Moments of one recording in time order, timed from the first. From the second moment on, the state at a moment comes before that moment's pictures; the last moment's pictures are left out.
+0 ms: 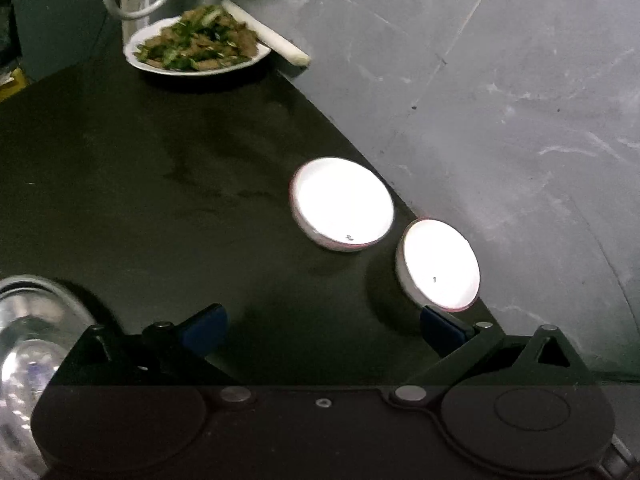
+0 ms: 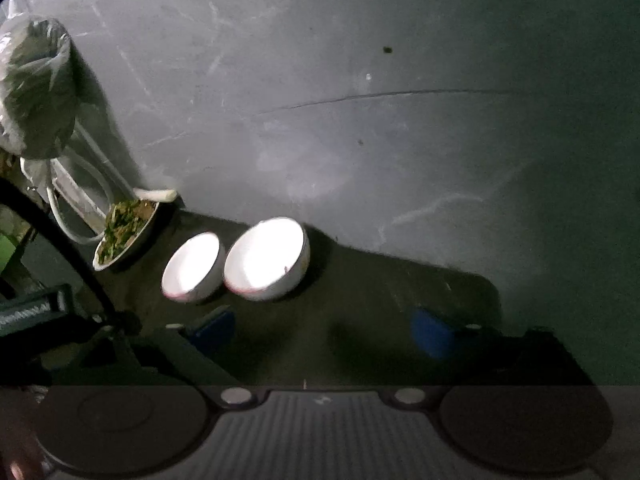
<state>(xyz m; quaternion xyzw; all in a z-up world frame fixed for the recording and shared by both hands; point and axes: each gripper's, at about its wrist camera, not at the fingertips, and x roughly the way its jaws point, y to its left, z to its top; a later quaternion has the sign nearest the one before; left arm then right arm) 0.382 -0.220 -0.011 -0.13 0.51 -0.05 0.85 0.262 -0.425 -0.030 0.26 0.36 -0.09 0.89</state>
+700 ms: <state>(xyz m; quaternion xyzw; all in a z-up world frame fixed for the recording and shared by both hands) 0.428 -0.273 -0.050 -0.14 0.50 -0.08 0.85 0.332 -0.456 -0.065 0.30 0.38 -0.04 0.88</state>
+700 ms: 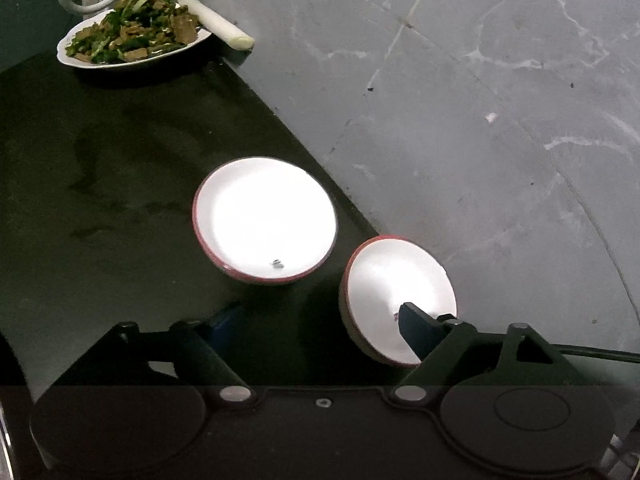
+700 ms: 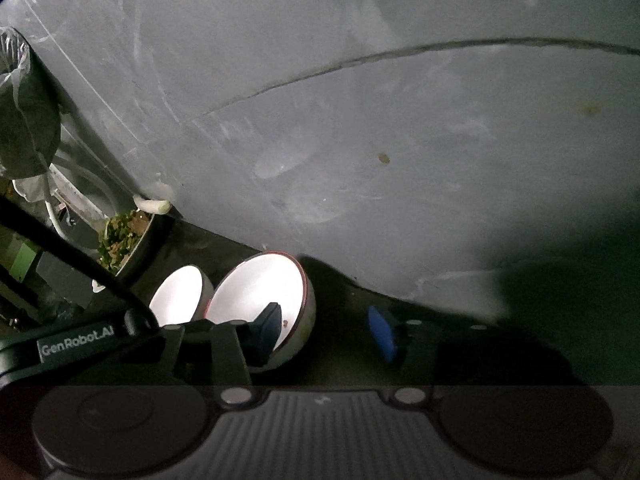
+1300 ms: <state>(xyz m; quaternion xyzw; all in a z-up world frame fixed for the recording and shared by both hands) 0.439 -0.281 -0.065 -0.17 0.52 -0.11 0.83 0.346 -0.452 -0.069 0.29 0.38 0.00 0.88</state>
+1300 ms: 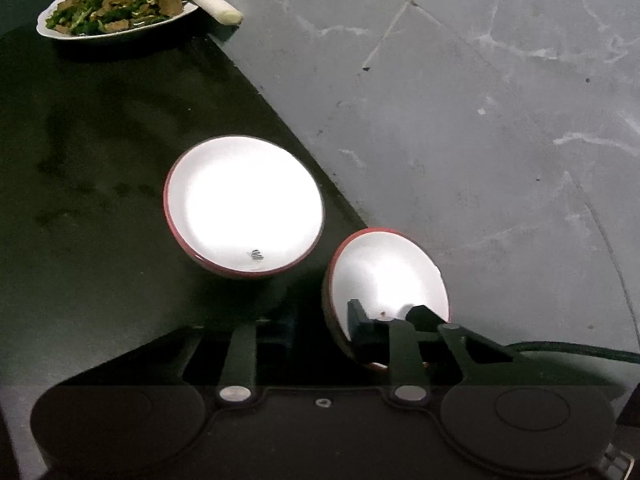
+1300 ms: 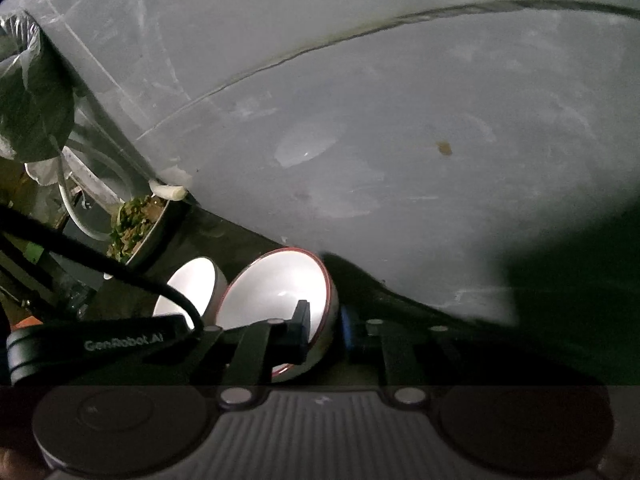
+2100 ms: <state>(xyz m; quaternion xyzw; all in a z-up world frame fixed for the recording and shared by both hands) 0.338 -0.223 0.006 -0.16 0.45 -0.17 0.86 0.259 -0.406 -0.014 0.27 0.35 0.00 0.90</state>
